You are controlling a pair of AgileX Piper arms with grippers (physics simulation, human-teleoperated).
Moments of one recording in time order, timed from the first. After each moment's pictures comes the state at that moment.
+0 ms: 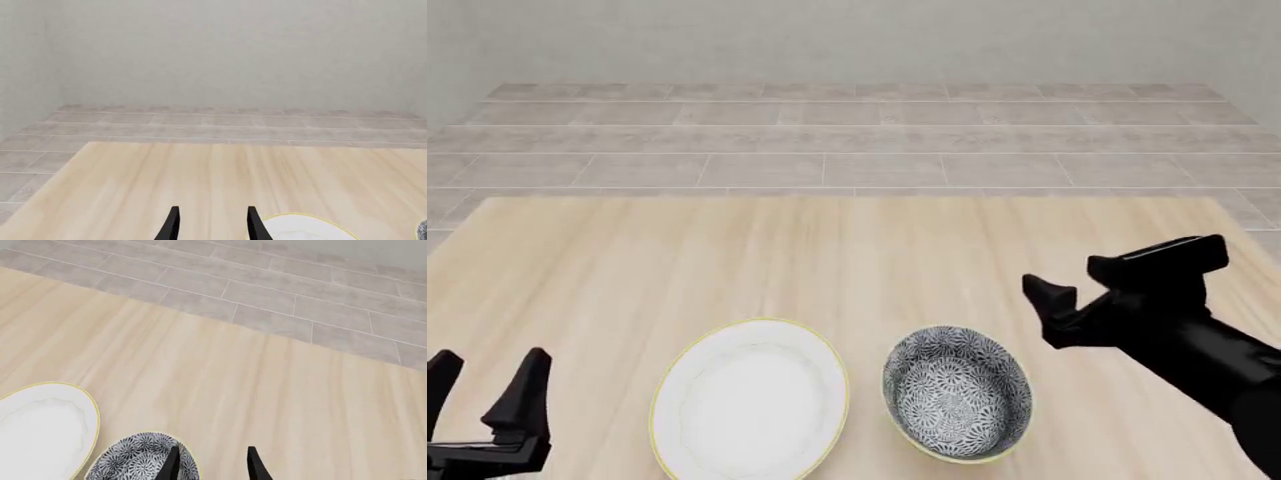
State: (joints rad) left arm 0.02 0.16 -0.01 -0.17 -0.02; right arm 0.29 0.94 -0.52 0.05 -0.05
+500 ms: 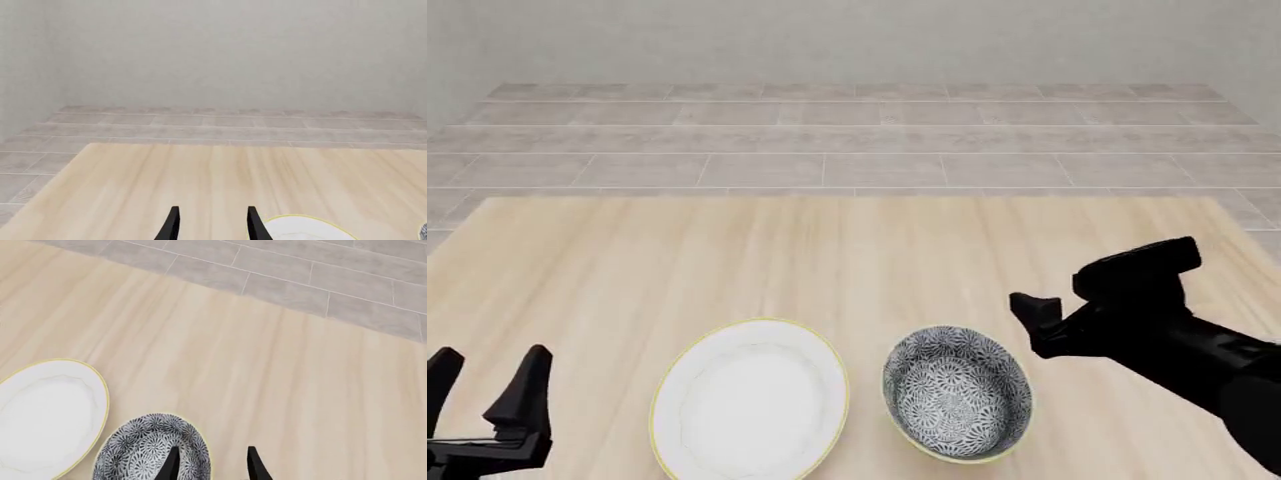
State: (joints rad) left arm 0.02 0.19 -0.01 -0.21 -0.01; right arm 0.32 0.97 -0.56 0.18 -0.03
